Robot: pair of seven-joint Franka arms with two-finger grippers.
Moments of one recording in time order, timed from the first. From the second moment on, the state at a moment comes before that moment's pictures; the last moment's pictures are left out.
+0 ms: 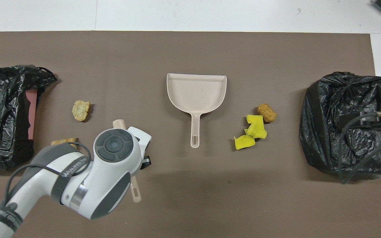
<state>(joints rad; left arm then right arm) -0.51 -0.04 -0.05 -2.19 0.03 1.90 -0.85 0.12 -0.12 -0.07 -1.72 -0.02 1.60 0.09</state>
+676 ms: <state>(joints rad) -0.18 -0.08 -0.05 -2.22 0.18 1.77 -0.72 0.41 0.07 -0.06 -1.79 0.03 1.89 0.38</state>
